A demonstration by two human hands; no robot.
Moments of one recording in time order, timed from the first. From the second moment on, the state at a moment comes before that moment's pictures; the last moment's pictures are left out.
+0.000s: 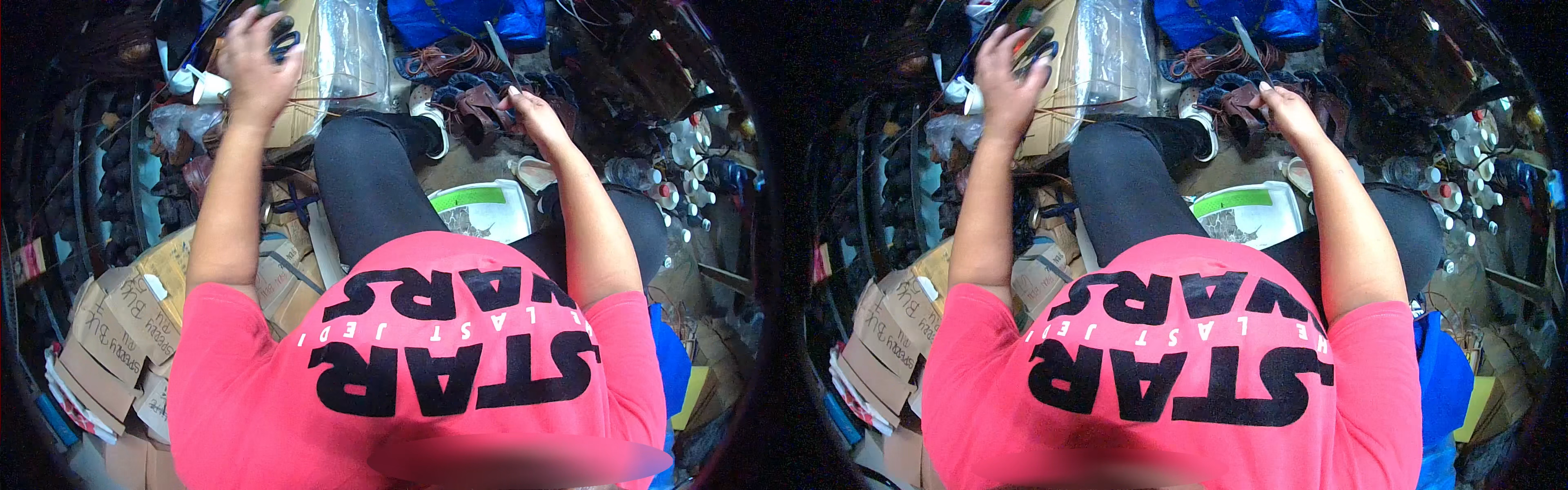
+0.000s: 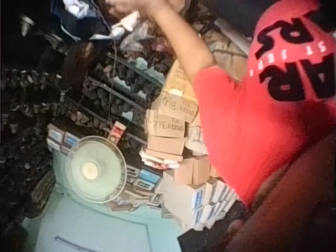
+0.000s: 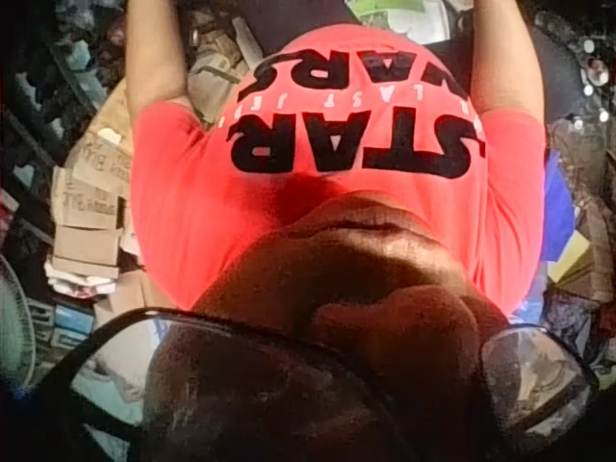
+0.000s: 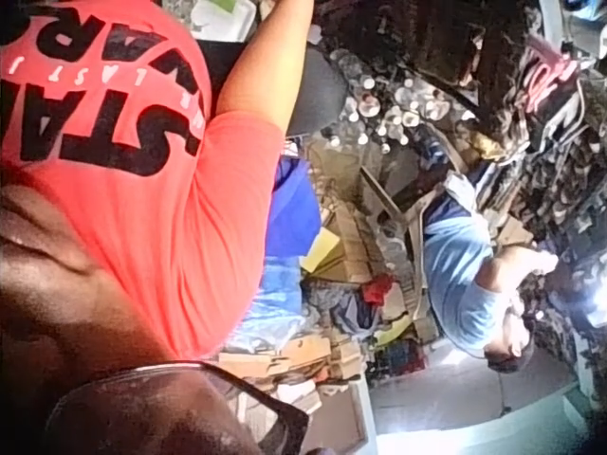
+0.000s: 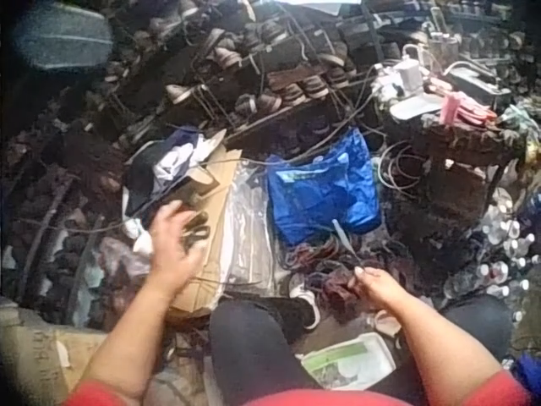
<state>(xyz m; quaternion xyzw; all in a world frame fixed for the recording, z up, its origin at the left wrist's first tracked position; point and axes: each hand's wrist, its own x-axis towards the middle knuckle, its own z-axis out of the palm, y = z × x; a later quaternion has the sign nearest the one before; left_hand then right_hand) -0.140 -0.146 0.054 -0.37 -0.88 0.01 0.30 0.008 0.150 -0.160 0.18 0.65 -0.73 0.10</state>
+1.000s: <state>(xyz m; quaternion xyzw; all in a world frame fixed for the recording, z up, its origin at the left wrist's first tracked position) -0.034 -0.018 -0.164 -0.52 -0.81 -0.08 -0.25 0.407 0.258 -0.056 0.45 0.83 -0.34 0.06</state>
